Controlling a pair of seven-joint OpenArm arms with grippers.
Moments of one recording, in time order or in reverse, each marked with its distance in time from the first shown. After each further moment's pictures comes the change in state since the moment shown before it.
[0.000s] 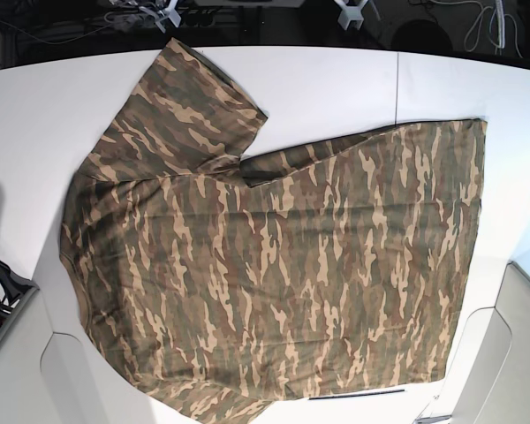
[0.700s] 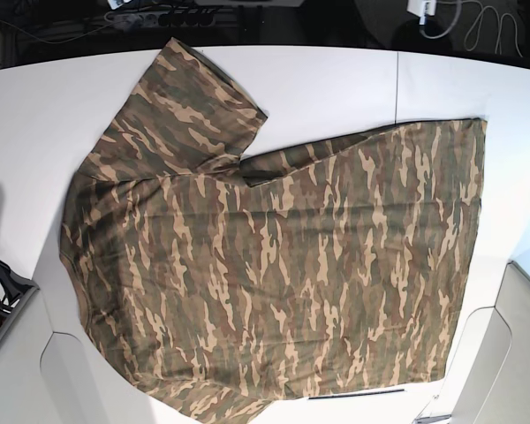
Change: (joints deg) left arm 31.5 -0.6 -27.5 54.7 -20.7 -7.7 21.0; right arm -32.0 12.3 10.3 50.6 22.6 7.2 -6.8
